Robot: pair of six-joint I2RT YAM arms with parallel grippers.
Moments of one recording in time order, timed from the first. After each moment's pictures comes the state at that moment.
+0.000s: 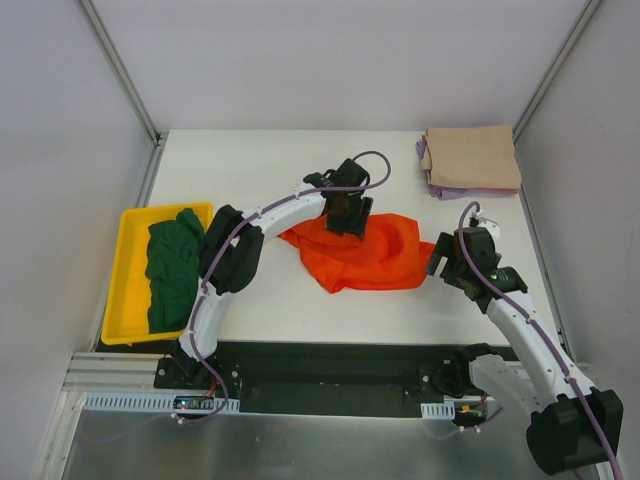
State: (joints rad) left arm -0.74 2.17 1.81 -0.70 0.13 -0.45; right arm 0.25 0.88 0.64 -0.66 0.27 0.52
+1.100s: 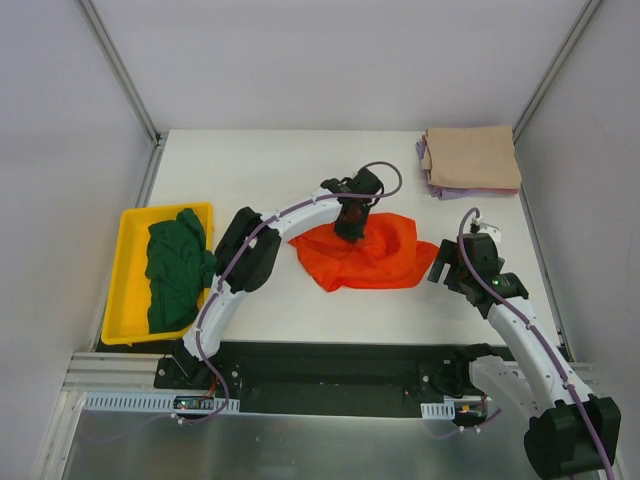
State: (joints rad) left arm -0.79 2.30 1.93 -0.80 -0.02 -0.47; right arm 0.22 0.84 0.59 -0.67 0.28 0.45
